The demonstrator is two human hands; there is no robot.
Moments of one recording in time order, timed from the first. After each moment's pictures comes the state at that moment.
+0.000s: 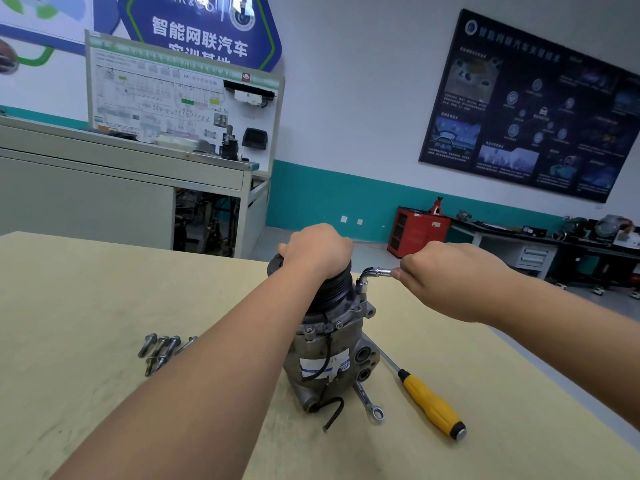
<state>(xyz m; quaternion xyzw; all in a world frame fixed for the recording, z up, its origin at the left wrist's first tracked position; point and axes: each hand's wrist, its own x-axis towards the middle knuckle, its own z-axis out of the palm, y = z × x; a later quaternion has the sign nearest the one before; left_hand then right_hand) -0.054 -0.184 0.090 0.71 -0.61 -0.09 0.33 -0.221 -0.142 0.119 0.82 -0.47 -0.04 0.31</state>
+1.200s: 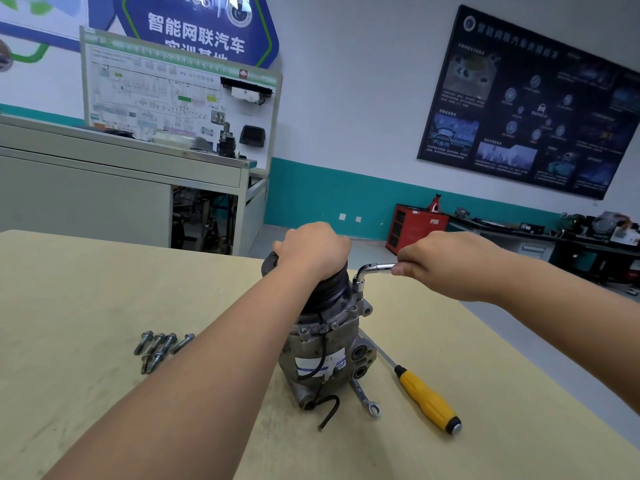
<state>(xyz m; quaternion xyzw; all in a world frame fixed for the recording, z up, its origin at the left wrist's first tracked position) -0.056 -0.174 0.088 0.71 -0.62 -0.08 0.33 -0.230 -0.157 0.130 0.84 -0.47 -0.06 0.25</state>
